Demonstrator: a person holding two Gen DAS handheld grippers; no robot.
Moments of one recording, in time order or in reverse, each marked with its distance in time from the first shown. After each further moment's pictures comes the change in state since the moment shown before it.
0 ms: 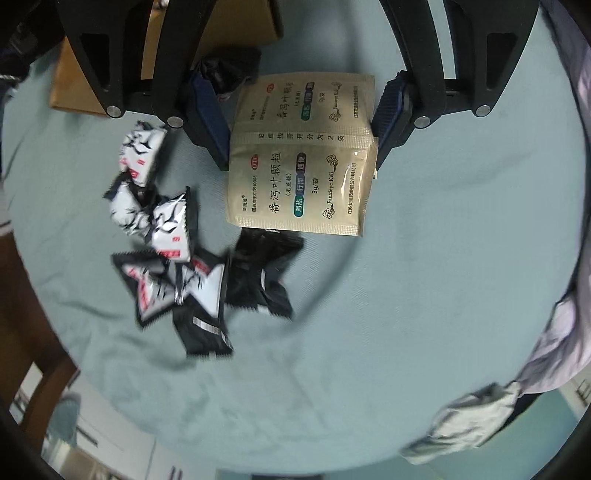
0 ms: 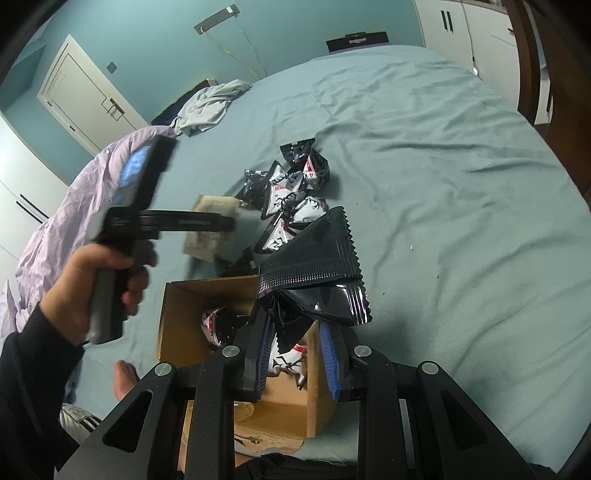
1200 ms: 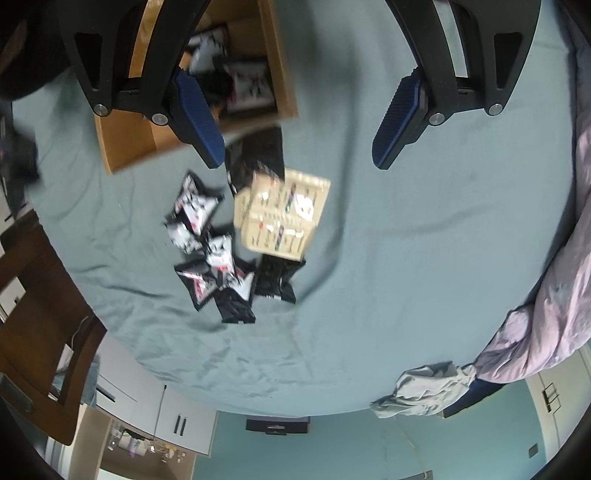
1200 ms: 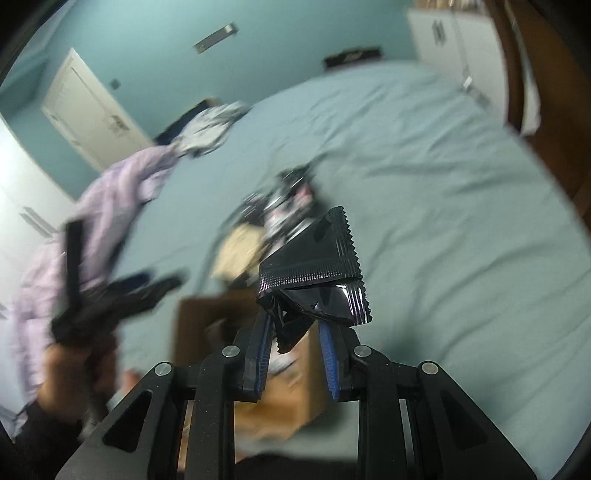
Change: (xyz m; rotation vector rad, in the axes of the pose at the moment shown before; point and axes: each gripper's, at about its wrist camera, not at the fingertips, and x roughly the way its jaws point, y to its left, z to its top) left arm -0.072 -0.016 -0.070 -0.038 -0.195 -0.005; right arm -0.038 -0.021 -0.006 0.029 -0.035 0.067
